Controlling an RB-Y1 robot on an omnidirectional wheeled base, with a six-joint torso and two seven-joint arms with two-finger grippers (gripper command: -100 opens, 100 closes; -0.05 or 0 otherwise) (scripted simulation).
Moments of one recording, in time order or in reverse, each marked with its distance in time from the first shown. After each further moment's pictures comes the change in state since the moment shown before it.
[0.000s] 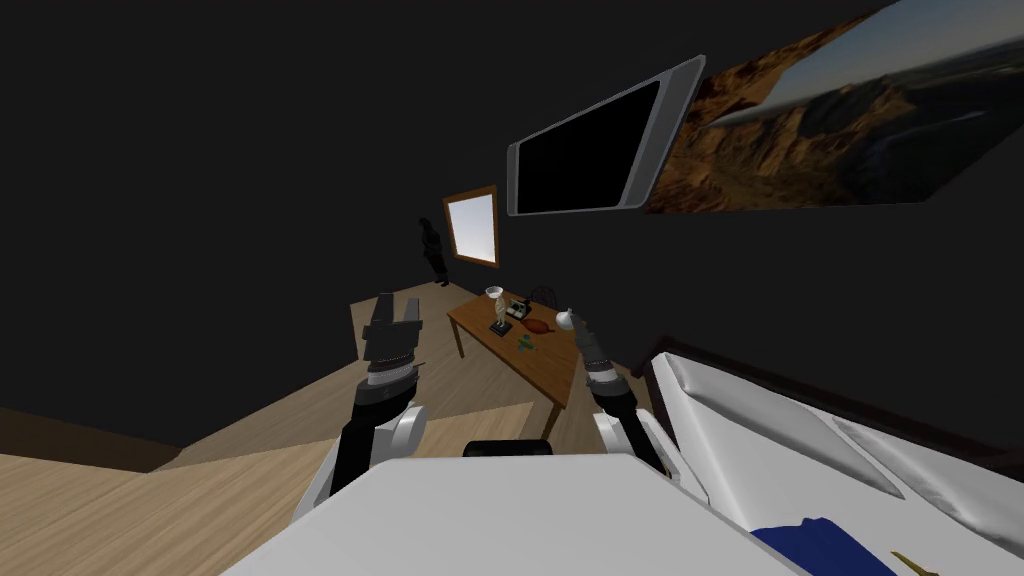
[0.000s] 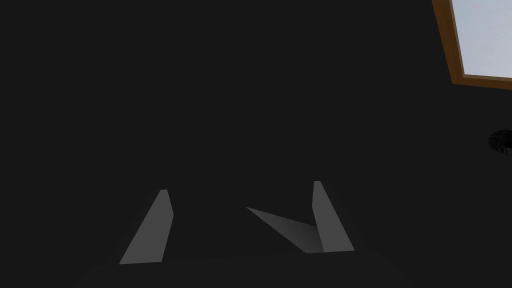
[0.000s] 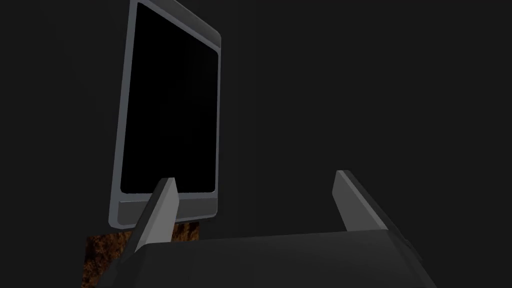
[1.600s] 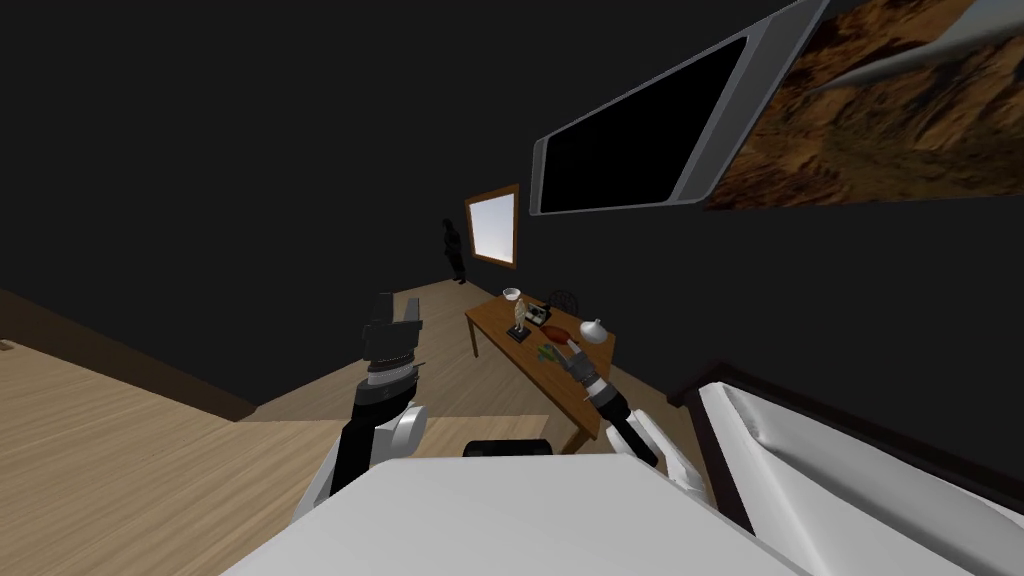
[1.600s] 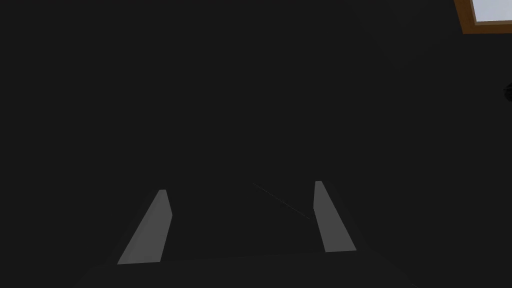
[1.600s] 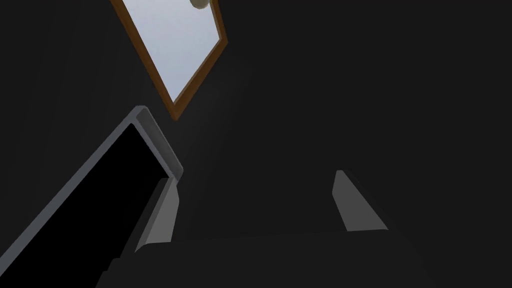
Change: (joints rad) left arm 0.000 0.000 0.000 0.000 0.000 0.000 0.000; right arm -0.100 -0.165 -0.011 0.417 0.277 -0.094 0.318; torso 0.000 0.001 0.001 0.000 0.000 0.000
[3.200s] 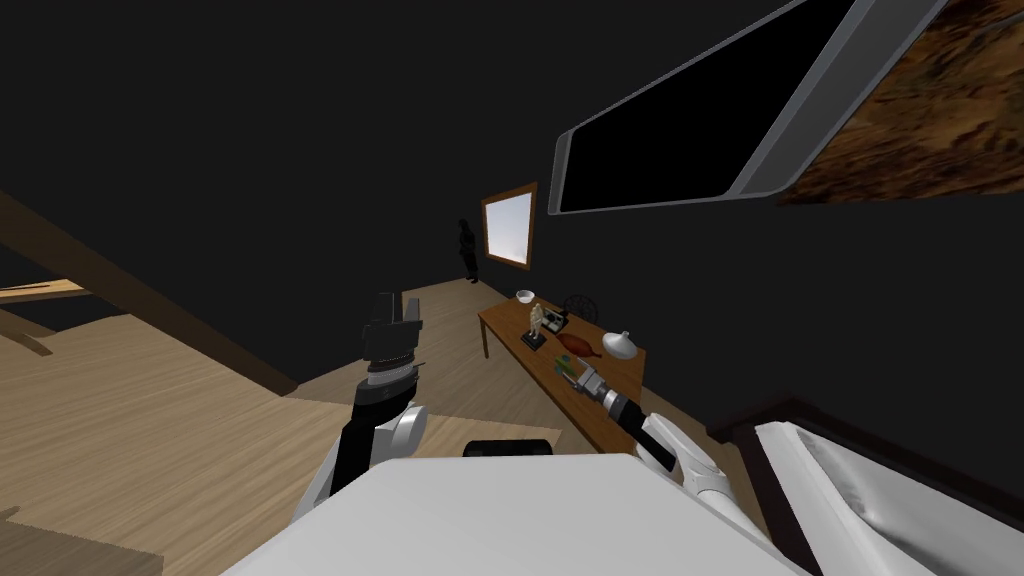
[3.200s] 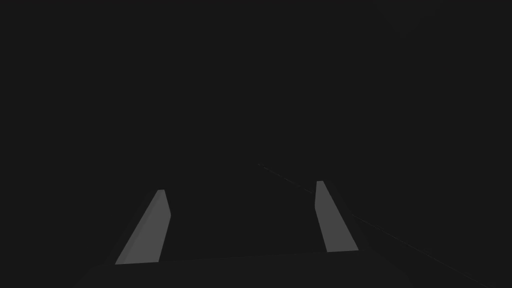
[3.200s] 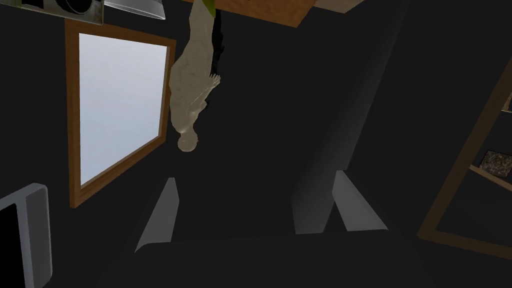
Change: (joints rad) left arm 0.000 0.000 0.000 0.000 0.000 0.000 0.000; right arm -0.097 -0.160 -0.012 0.369 0.218 -0.063 0.246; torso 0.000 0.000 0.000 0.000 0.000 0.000
